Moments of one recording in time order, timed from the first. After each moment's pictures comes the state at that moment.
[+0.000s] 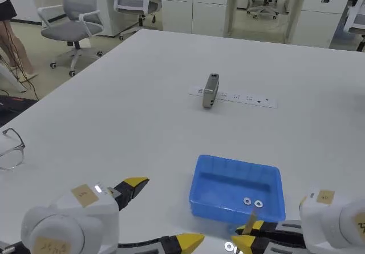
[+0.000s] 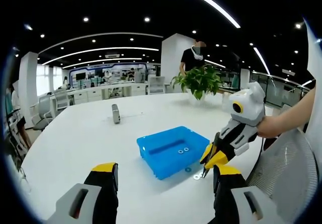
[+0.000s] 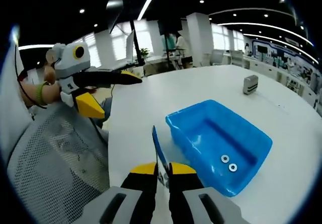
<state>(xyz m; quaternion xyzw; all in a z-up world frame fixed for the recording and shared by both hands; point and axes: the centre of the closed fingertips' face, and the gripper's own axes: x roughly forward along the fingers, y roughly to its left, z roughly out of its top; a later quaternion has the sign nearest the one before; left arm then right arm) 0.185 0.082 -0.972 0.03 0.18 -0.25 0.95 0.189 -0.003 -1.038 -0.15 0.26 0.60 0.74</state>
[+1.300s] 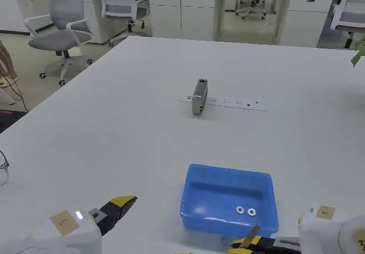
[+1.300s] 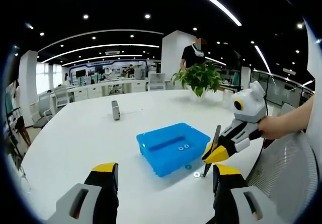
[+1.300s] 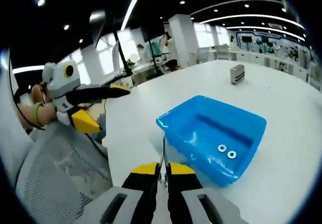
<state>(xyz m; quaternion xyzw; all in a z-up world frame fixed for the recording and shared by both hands) 0.185 0.082 -0.978 0.03 0.19 -0.25 0.95 0.204 -0.009 -1.031 0.03 0.31 0.54 0.78</state>
